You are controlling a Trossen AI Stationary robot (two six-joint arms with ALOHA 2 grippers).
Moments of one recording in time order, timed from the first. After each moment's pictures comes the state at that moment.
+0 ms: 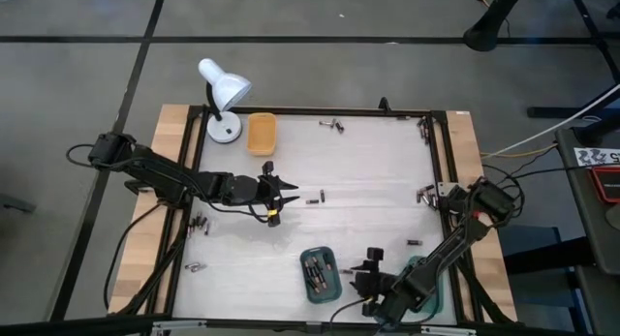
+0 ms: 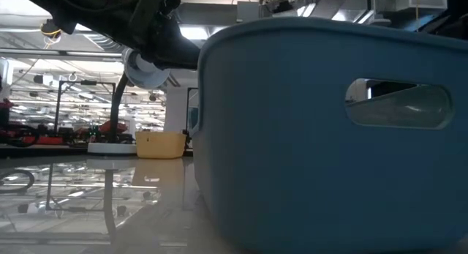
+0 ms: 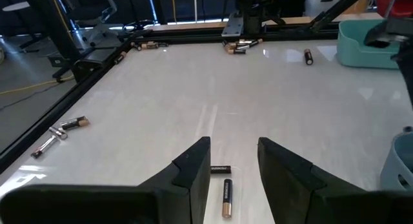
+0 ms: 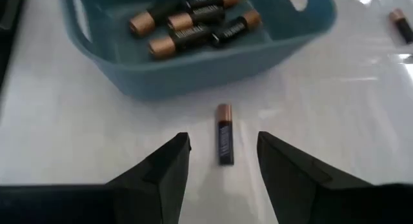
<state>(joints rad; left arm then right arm) -0.17 1.34 0.58 0.41 -0.40 -0.02 0.86 1.92 1.18 -0.42 0.64 0.78</state>
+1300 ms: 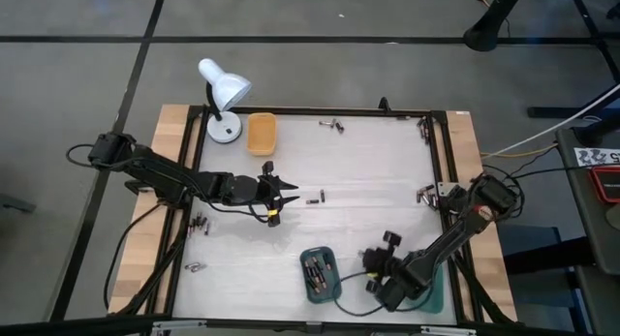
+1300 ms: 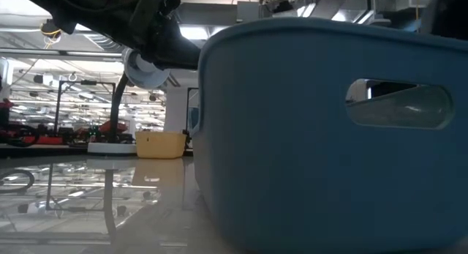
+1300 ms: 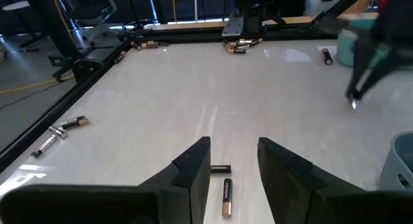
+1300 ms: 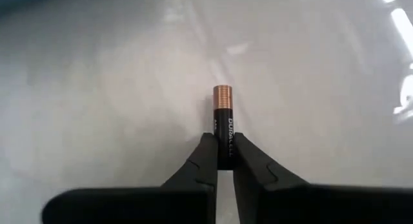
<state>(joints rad) -0.17 1.34 0.58 0.41 -0.40 -0.02 0.82 1.85 1.10 -0.76 0.55 1.13</state>
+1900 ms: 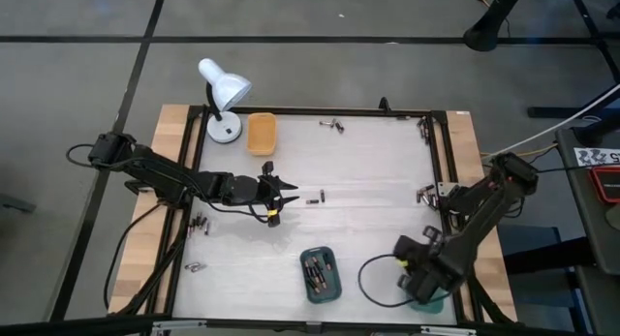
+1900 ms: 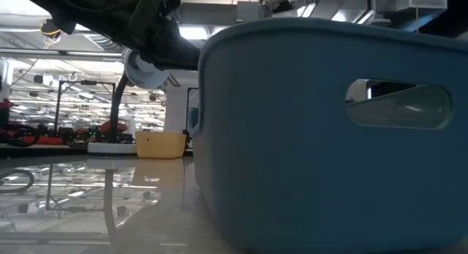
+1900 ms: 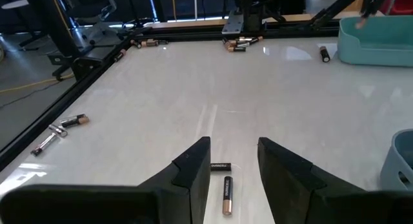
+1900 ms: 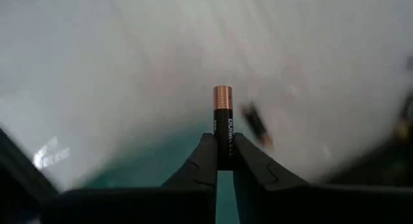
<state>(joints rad) -0.17 1.34 0.58 0.40 -0.40 -0.02 0.89 1.59 1.26 -1.27 0.05 1.43</state>
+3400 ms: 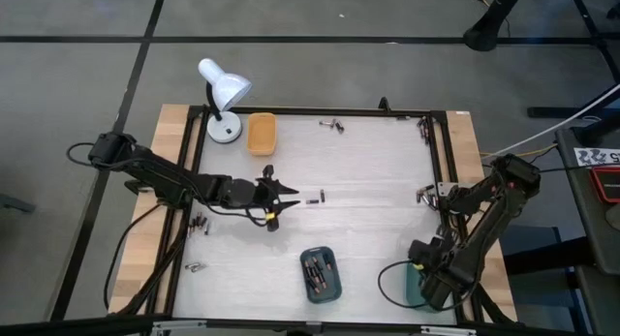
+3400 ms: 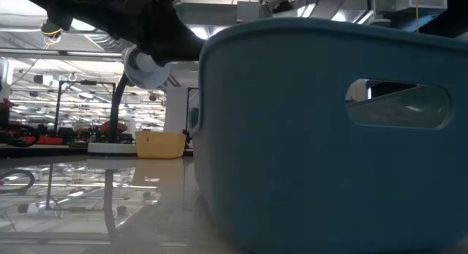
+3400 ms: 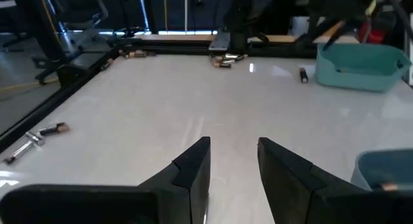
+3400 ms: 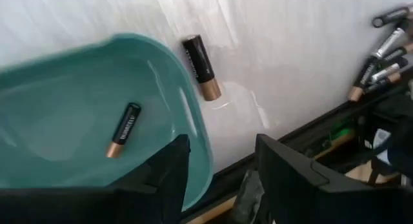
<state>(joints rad) -0.22 1.34 0.58 0.45 -0.40 -0.08 1.00 1.59 1.07 -1.29 0.00 1.38</state>
